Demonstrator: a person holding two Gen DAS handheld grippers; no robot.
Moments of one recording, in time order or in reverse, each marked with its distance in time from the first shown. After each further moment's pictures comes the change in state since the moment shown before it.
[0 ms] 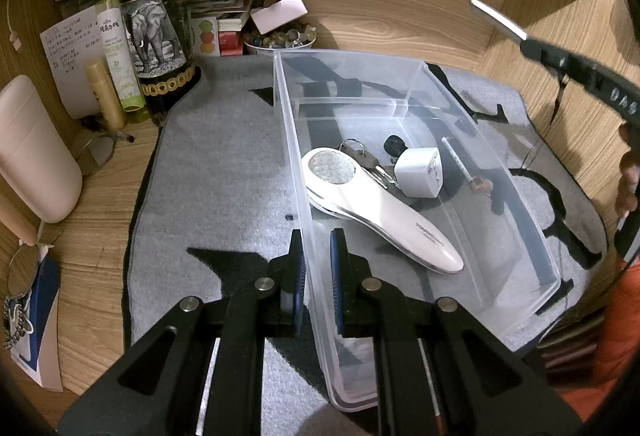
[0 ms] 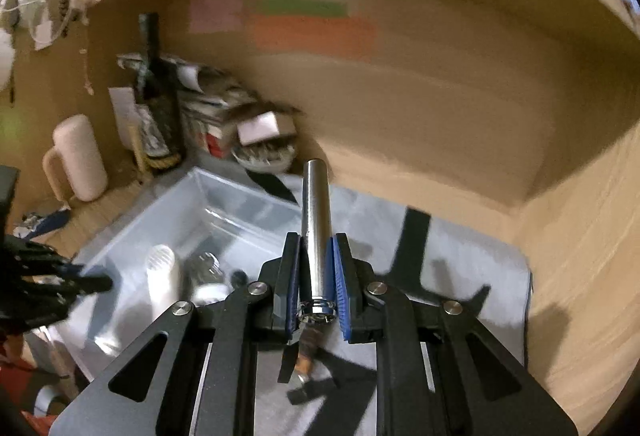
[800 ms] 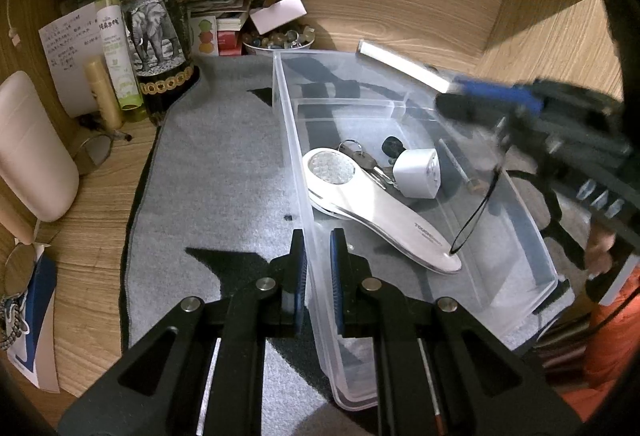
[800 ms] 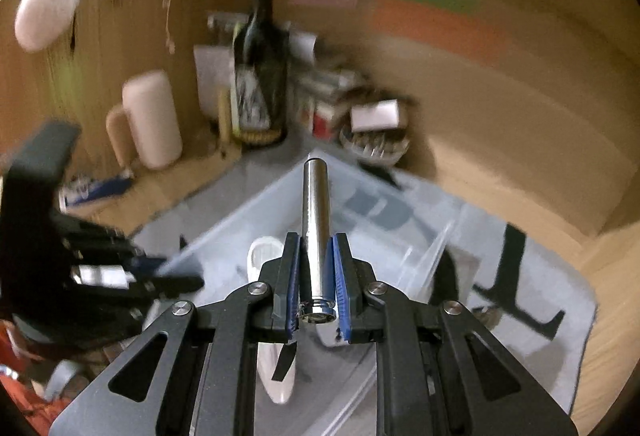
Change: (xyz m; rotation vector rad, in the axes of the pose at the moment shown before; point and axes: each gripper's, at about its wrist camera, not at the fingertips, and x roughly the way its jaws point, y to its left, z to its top) left arm 0.000 0.002 0.002 -0.003 -0.001 -0.018; right arm 0.034 0.085 -0.004 -0.136 0.092 0.201
